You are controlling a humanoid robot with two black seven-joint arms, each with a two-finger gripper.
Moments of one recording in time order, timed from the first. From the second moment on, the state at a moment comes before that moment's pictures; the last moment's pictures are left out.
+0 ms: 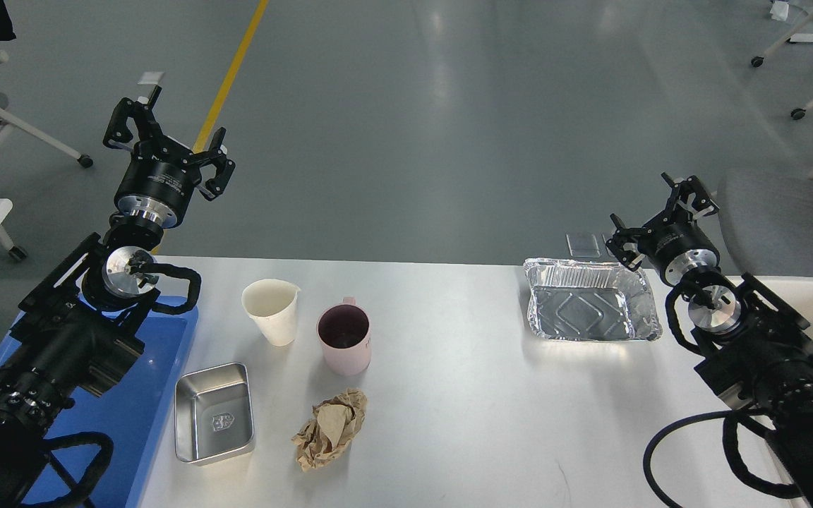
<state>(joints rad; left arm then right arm) -0.79 0.13 -1.09 -0.58 0.10 -0.32 -0.28 0.81 -0.14 1.19 0.26 -0.17 0.38 0.12</state>
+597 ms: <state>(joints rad) -0.79 0.13 -1.09 -0.58 0.10 -0.34 -0.28 0.81 -0.15 1.19 0.26 -0.17 0.38 0.12</state>
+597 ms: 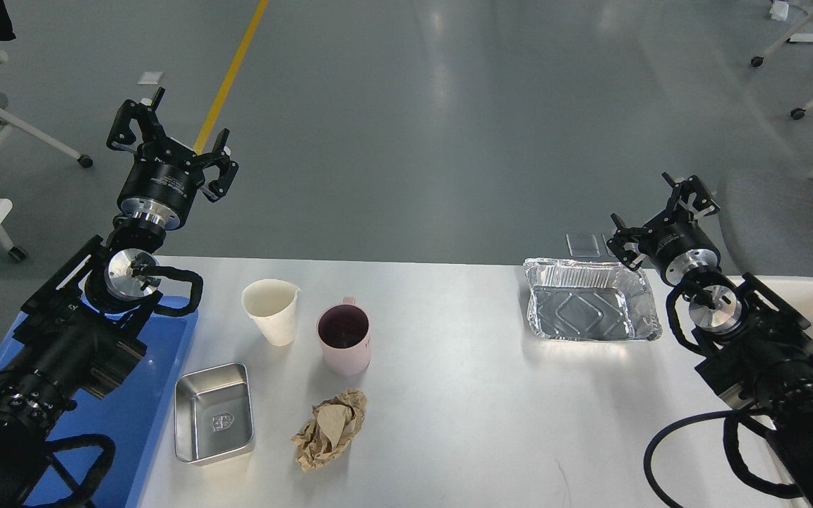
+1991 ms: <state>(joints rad) -0.74 0.18 -1.10 -0.69 0.26 -0.34 -0.26 0.81 -0.15 1.19 0.26 -0.17 0.37 0.12</state>
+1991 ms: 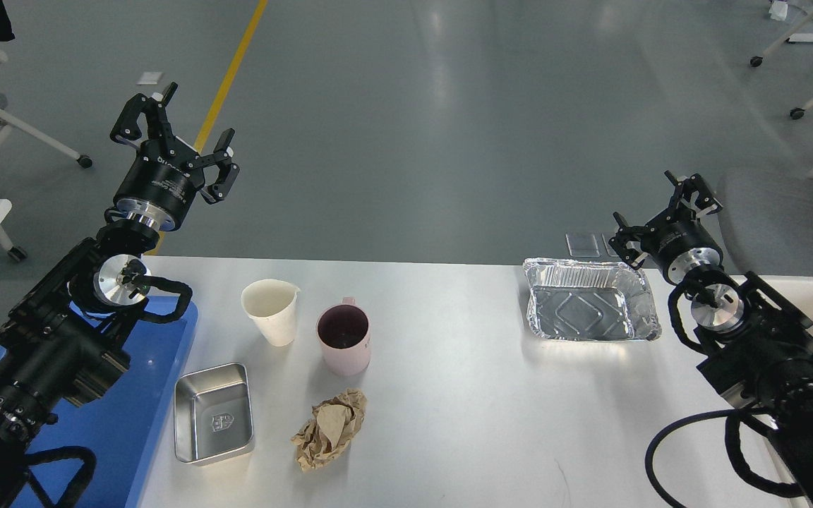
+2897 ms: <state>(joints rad) -0.61 0.50 -0.79 -0.99 0.59 -0.42 -0.27 0.79 -0.15 1.19 0.27 -0.17 0.38 0.12</state>
